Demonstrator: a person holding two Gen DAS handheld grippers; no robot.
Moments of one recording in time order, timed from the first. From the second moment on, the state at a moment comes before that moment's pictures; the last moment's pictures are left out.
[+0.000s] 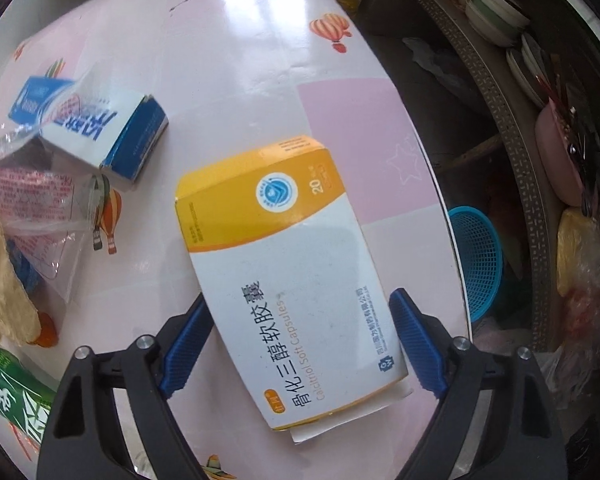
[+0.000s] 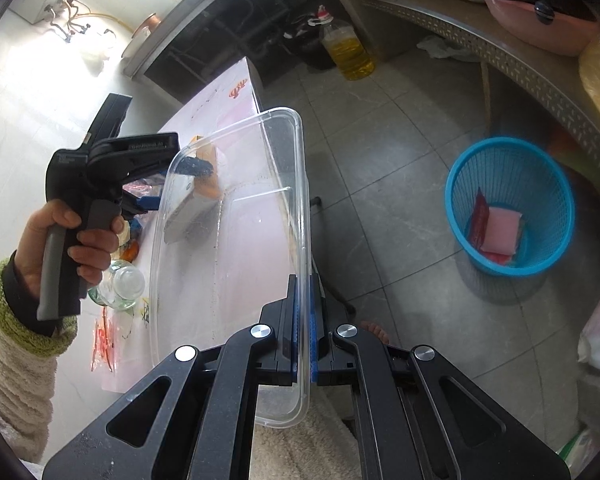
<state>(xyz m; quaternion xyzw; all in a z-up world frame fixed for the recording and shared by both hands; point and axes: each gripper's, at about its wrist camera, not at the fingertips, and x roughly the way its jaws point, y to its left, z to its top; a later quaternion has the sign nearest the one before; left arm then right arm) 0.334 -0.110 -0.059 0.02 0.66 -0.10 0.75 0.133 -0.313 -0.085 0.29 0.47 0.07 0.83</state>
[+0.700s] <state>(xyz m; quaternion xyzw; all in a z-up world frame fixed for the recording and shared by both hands) 0.281 -0.230 0.011 0.09 0.57 -0.27 0.77 0.069 -0.460 -0.114 0.43 0.40 -0.10 0.81</state>
